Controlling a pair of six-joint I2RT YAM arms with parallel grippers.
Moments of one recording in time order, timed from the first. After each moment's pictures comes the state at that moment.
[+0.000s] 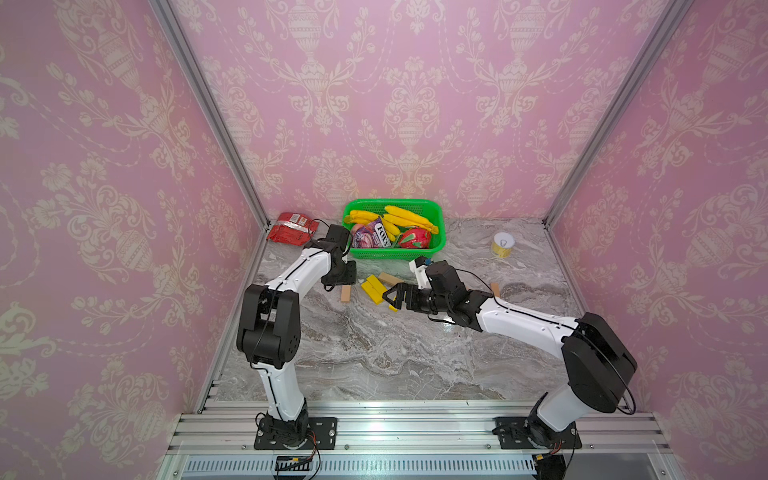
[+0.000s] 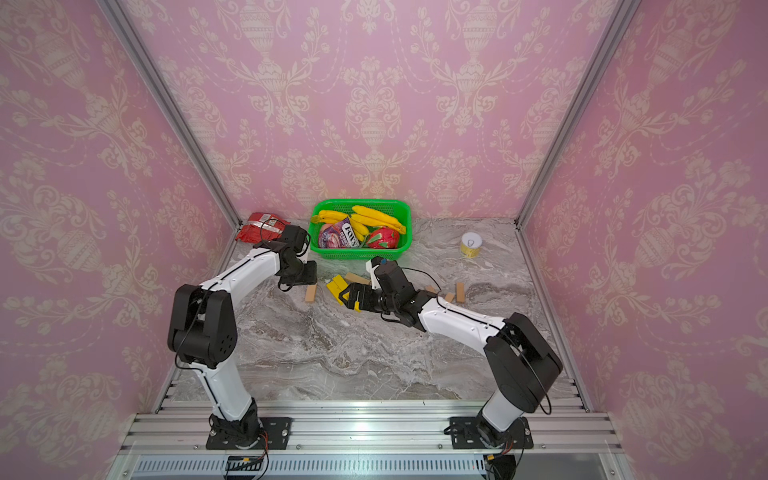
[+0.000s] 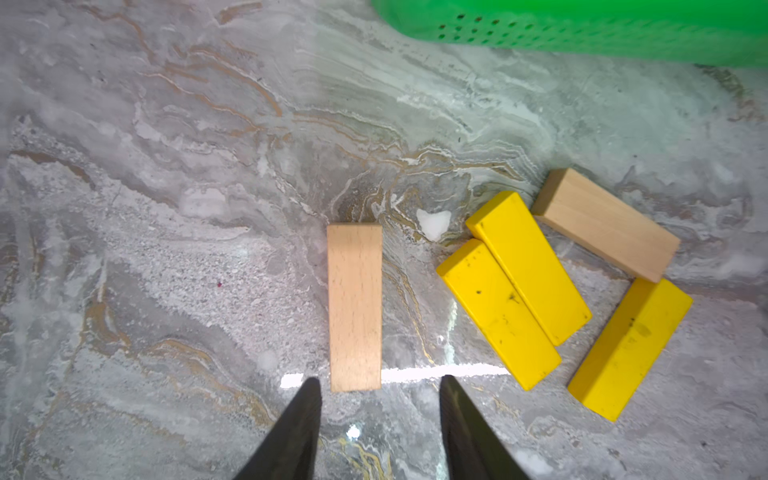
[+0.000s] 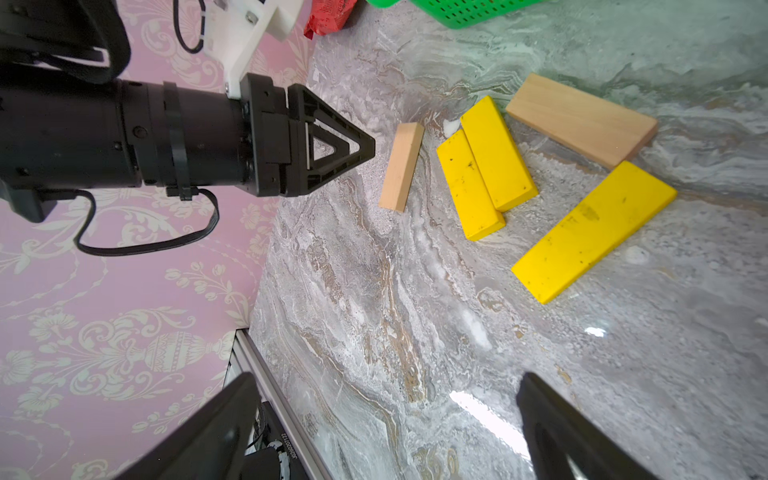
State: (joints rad) left arm -0.20 1.82 1.41 -0.80 0.04 -0.27; right arm 0.78 1.58 1.02 0.00 -0.29 0.79
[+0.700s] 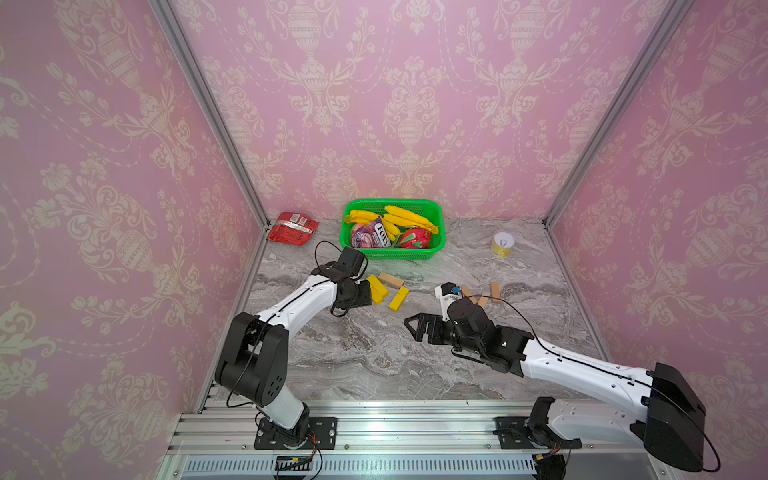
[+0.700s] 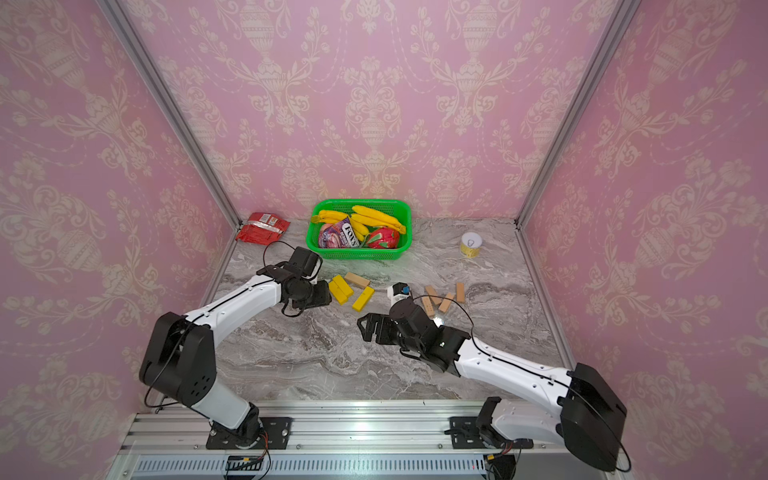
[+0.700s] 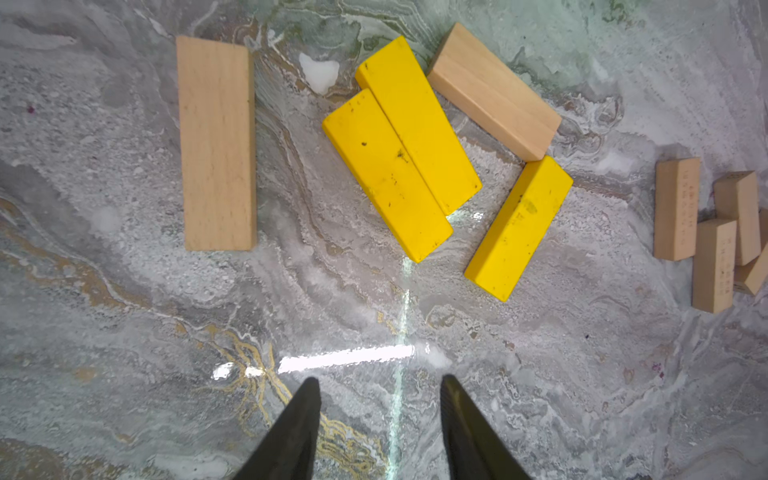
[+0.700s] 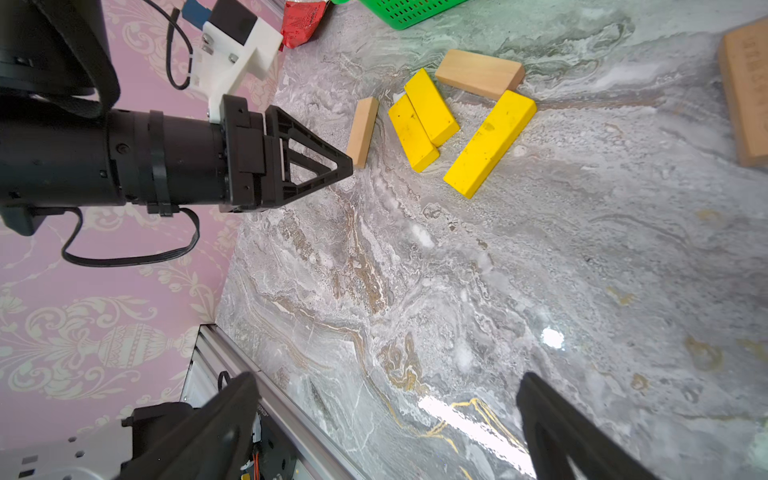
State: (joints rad) left arm -0.37 1.62 1.13 -0.66 0.09 -0.52; right arm 0.97 1.18 0.71 -0.12 0.04 0.88
